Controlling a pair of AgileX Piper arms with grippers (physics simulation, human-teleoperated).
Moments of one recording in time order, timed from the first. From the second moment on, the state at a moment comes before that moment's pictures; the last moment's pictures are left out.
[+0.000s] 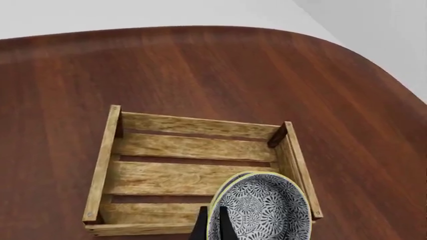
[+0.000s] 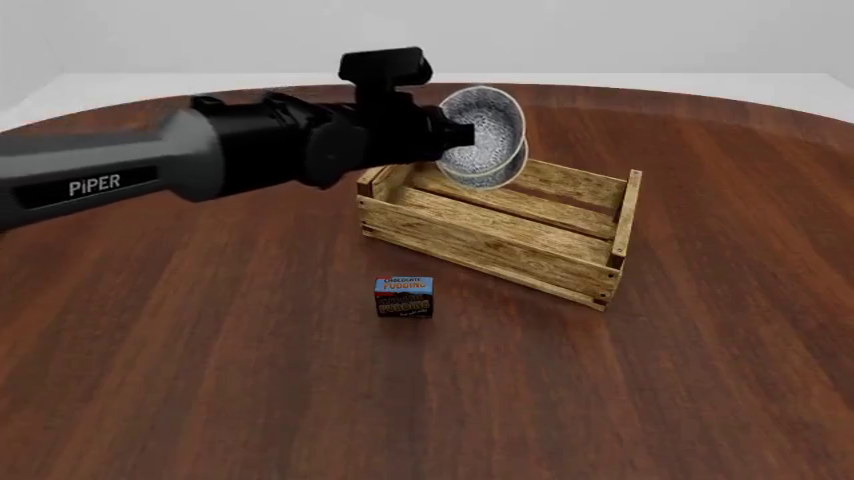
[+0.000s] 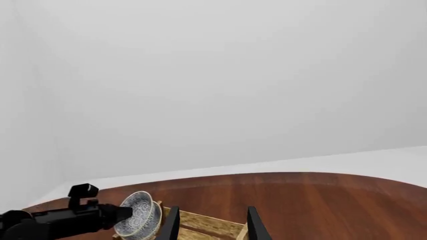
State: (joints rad) left arm -0.61 1.83 -1.42 0.06 -0.30; right arm 0.04 0.20 -0.53 0.09 0.15
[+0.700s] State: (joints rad) left arm -0.63 1.94 -1.51 0.07 -0.30; right arm 0.03 0.21 -0.51 0.07 0.16
